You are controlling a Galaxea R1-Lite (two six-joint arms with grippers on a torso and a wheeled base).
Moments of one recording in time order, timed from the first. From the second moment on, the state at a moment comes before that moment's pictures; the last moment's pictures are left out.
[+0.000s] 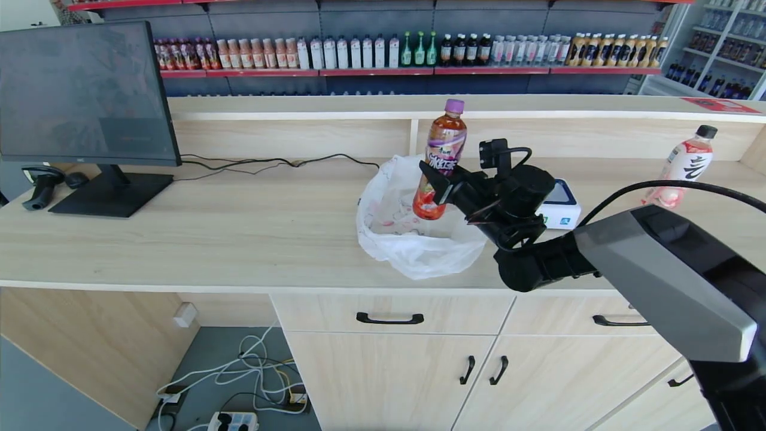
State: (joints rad) left arm 0.00 0.00 0.00 -0.02 0.01 0.06; right arm 0.39 2.43 -1.60 -1.22 0.20 0.17
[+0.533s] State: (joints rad) left arm 0.00 0.00 0.00 -0.02 0.01 0.06; right arm 0.43 2.50 -1.56 -1.32 0.18 0.17
